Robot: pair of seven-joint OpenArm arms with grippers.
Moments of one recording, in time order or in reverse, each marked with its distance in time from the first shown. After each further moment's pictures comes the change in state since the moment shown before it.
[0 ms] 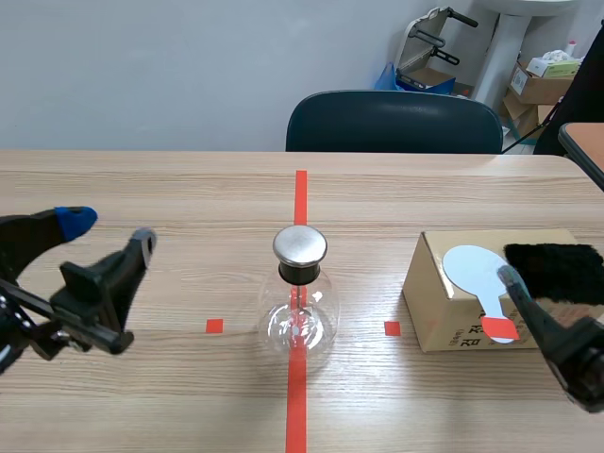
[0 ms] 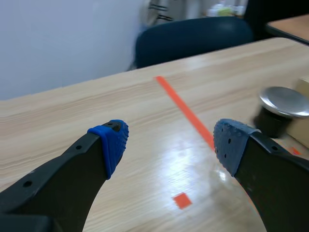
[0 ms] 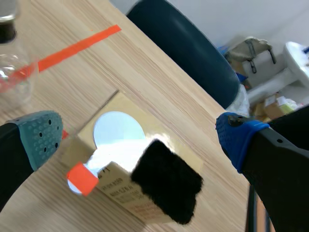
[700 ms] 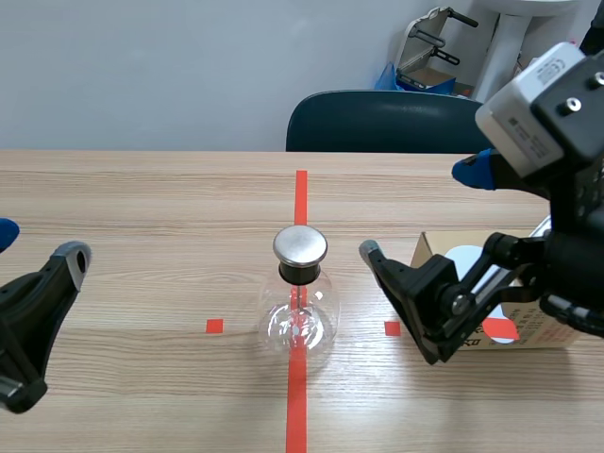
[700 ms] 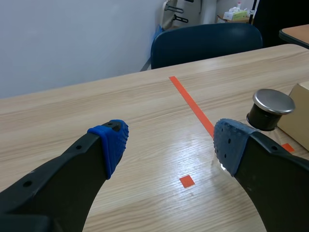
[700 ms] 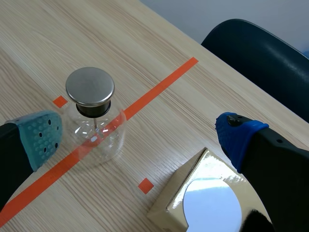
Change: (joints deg) left arm 22.3 0.7 -12.5 11.7 1.1 0.0 -5.2; right arm 20.3 -0.2 -17.7 0.3 14.8 8.8 -19.4
